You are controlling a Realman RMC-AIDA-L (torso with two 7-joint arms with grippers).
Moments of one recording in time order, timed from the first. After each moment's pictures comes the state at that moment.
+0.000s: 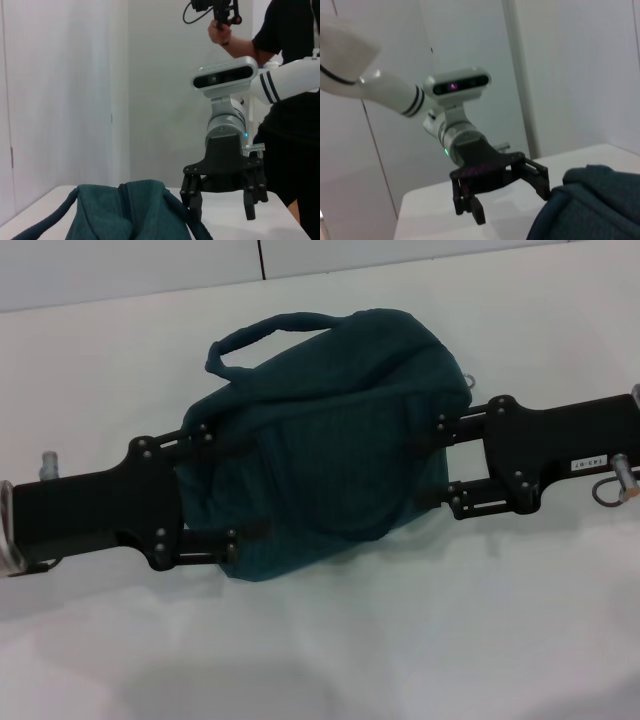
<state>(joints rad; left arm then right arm) -0.80 -2.06 2.85 -0.41 -0.27 1.91 -0.79 0.46 1.89 -1.21 -0.74 -1.50 -1.66 1.36</state>
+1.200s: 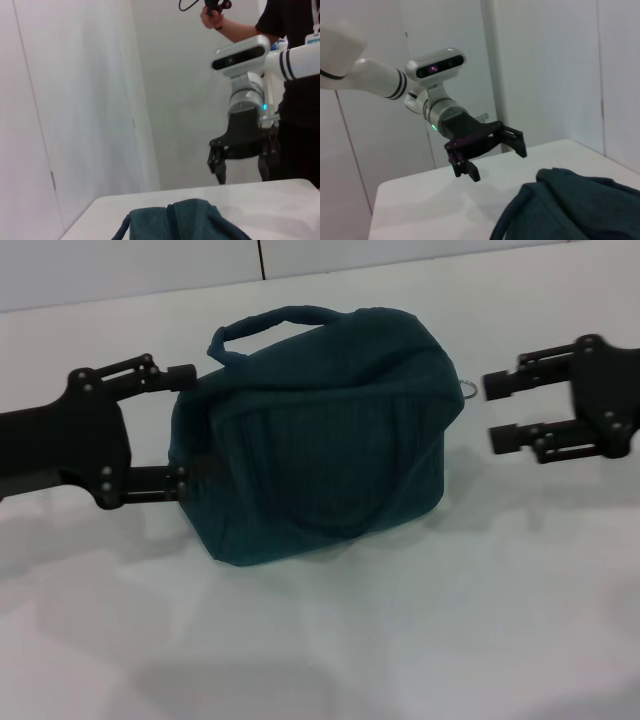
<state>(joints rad) -0.87 -2.04 2.85 -0.59 -0.34 1.99 -0.79 0.44 1.87 -0.91 -0.94 -1.70 -1.83 1.51</state>
